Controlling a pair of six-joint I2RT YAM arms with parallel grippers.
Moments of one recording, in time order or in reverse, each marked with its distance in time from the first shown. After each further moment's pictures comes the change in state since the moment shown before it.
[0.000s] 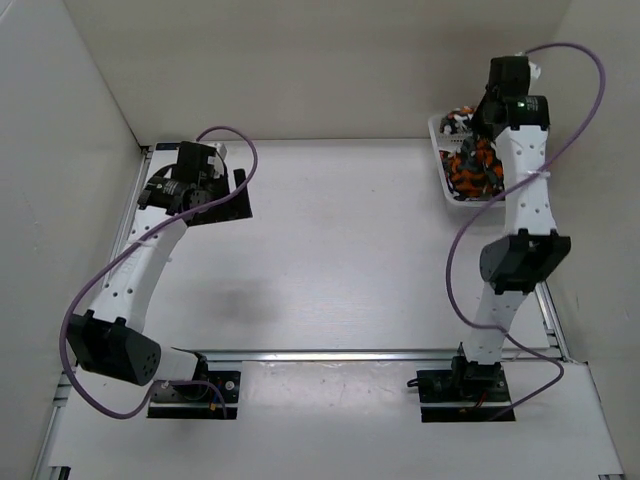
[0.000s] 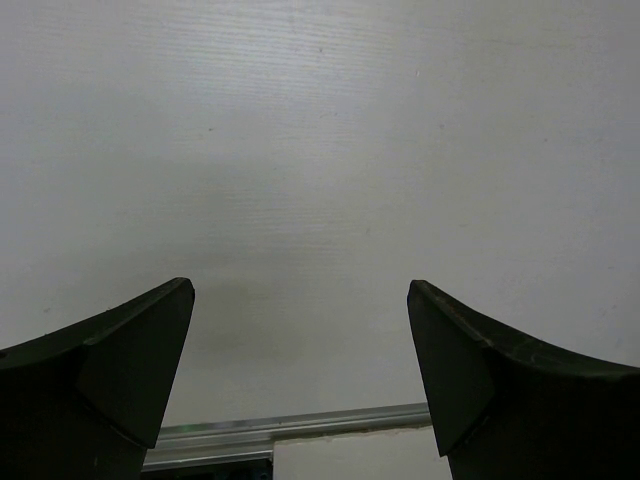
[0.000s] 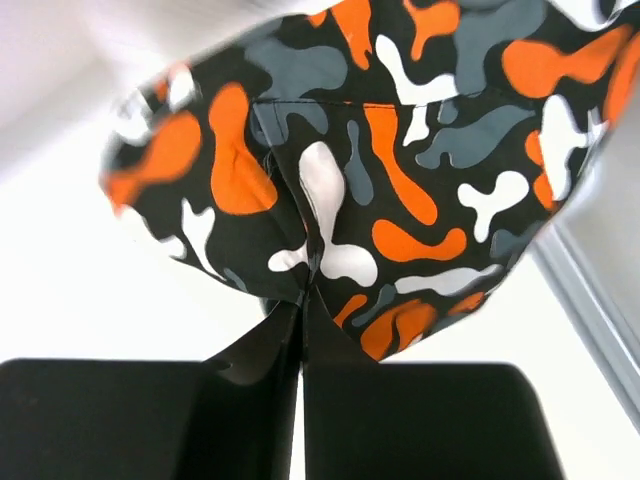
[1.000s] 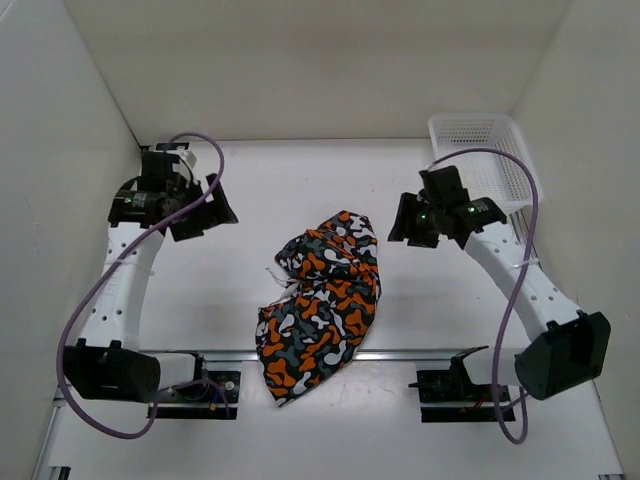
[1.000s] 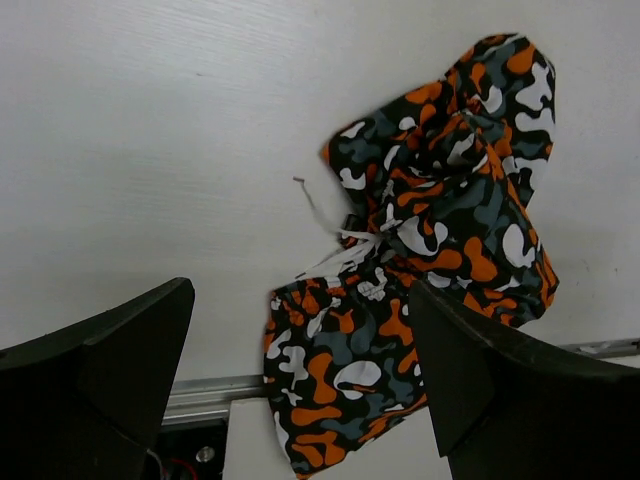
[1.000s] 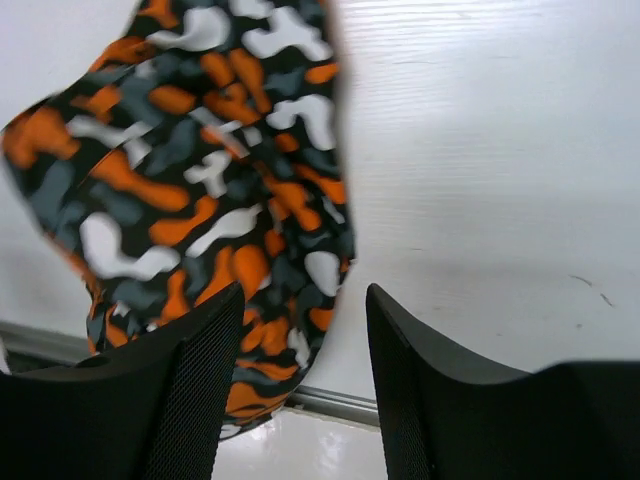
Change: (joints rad) left arm 0.202 -0.106 0.018 -0.103 0.193 -0.056; right arm 0.352 -0.729 -1.105 0.226 -0.448 0.091
